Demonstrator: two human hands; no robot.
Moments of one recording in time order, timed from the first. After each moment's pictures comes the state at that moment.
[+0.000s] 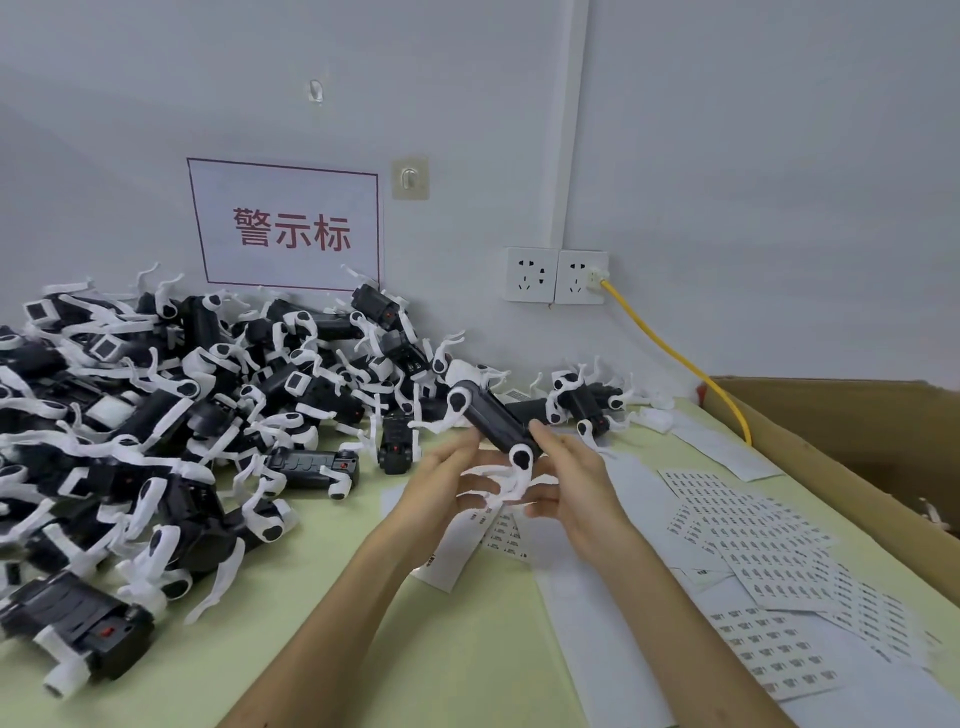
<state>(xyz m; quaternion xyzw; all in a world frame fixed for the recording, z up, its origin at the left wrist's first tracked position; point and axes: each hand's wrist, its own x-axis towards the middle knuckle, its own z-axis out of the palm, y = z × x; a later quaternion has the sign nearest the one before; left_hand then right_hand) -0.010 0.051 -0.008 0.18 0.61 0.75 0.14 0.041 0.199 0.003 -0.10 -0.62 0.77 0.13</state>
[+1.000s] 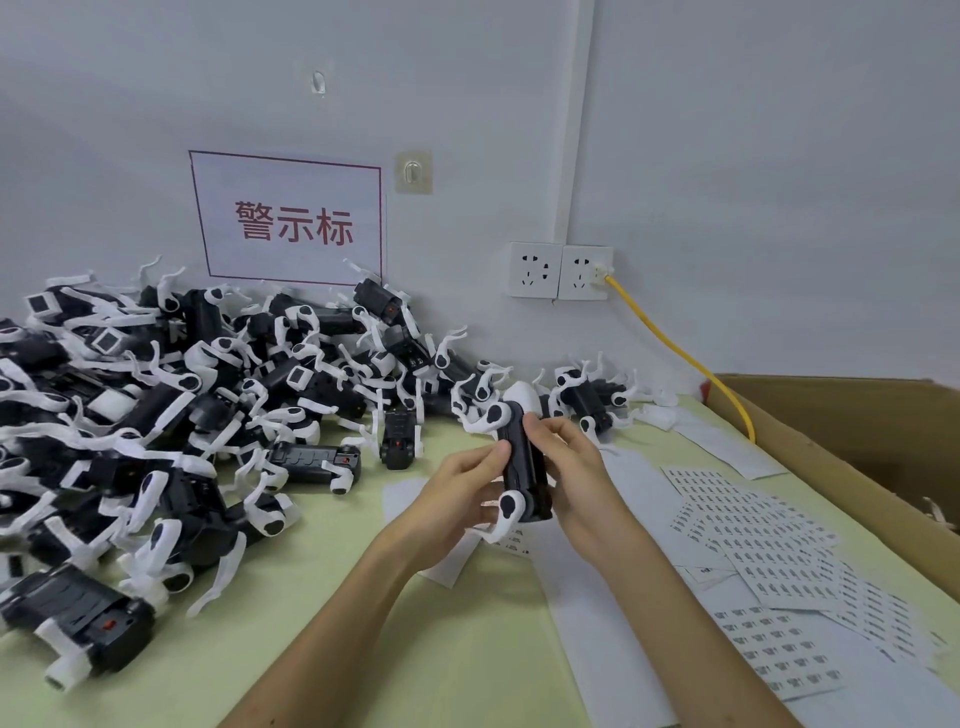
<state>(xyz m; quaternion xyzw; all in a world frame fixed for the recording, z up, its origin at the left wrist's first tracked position) 0.002 0.052 -0.011 0.25 0.61 0.73 0.21 0.043 0.196 0.004 -0.01 -0.61 0.78 0.13</state>
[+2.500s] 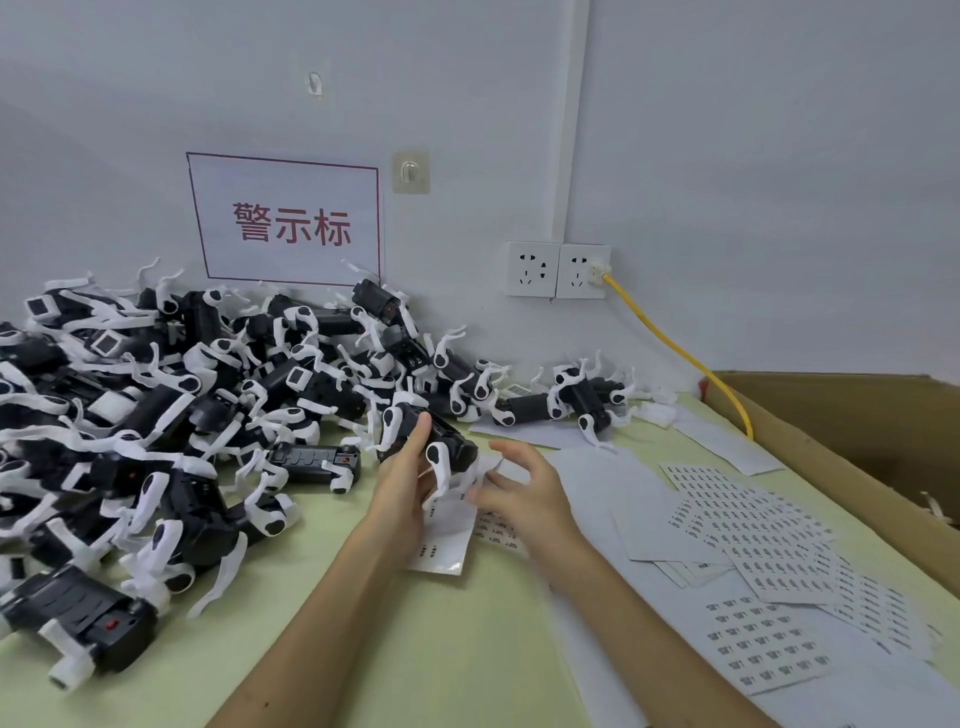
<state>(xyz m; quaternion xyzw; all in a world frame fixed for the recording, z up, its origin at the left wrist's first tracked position) -0.025 0.033 -0.021 0.00 0.55 0.83 0.11 0.034 0.167 -0.031 -0.05 -0.70 0.70 0.14</state>
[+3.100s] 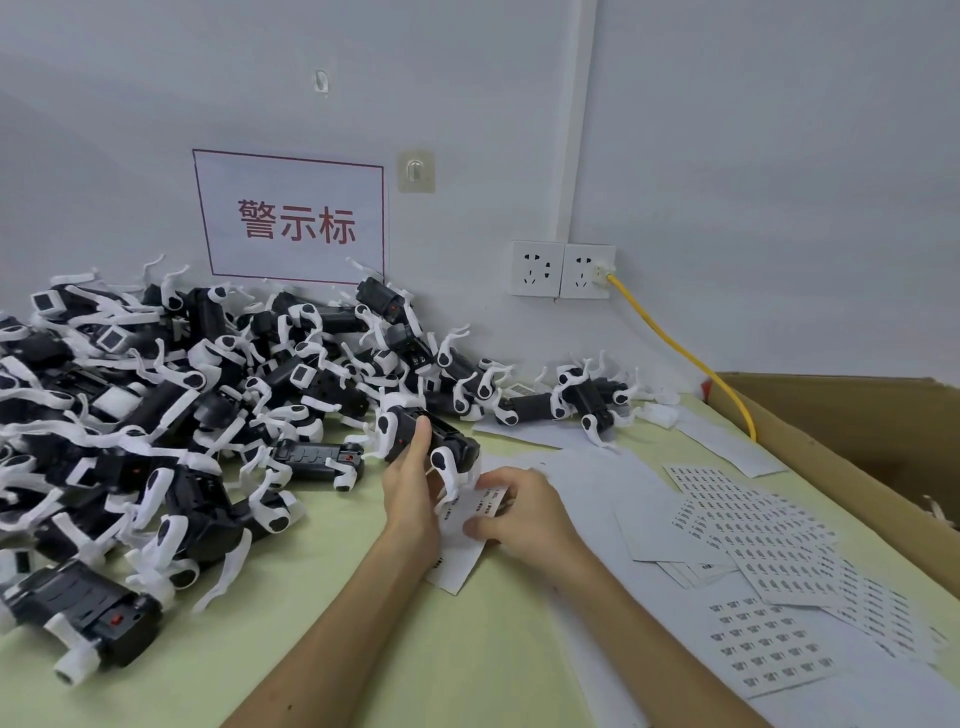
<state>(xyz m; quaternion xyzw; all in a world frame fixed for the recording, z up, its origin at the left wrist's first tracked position) -0.020 0.048 -0.031 -0.03 0.47 0.88 0.04 0.033 0.170 -0.035 -0.05 -0.86 0.50 0.09</state>
